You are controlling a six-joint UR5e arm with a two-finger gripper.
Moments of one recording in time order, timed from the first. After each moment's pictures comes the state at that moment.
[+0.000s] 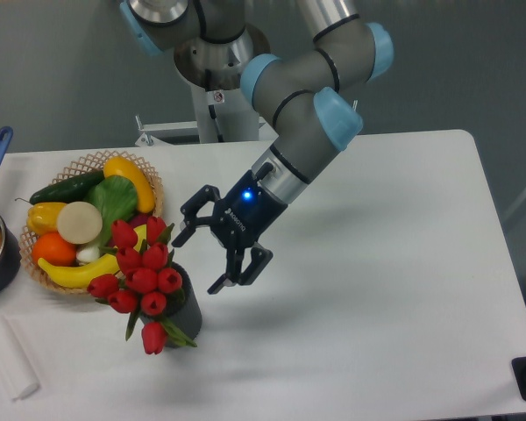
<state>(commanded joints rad) 2.50 -1.87 -1.84 -0.85 0.56 1.35</state>
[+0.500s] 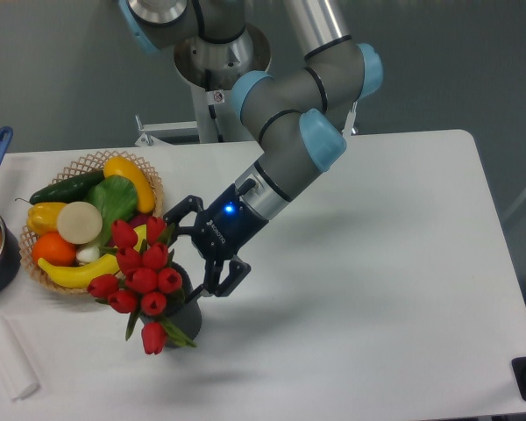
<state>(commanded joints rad) 2.48 -1.89 -1.83 -0.84 0.54 1.35</state>
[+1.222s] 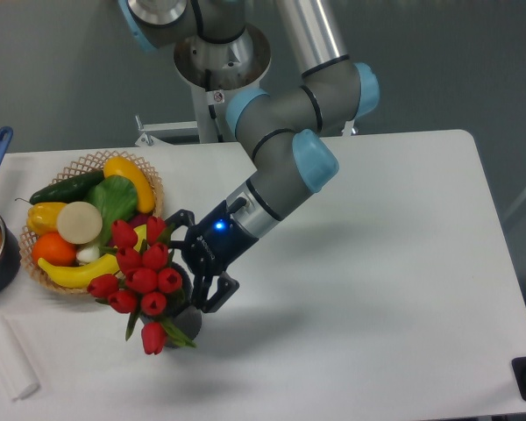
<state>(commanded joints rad) 2.45 -1.95 -1.78 -0.82 0.54 1.35</state>
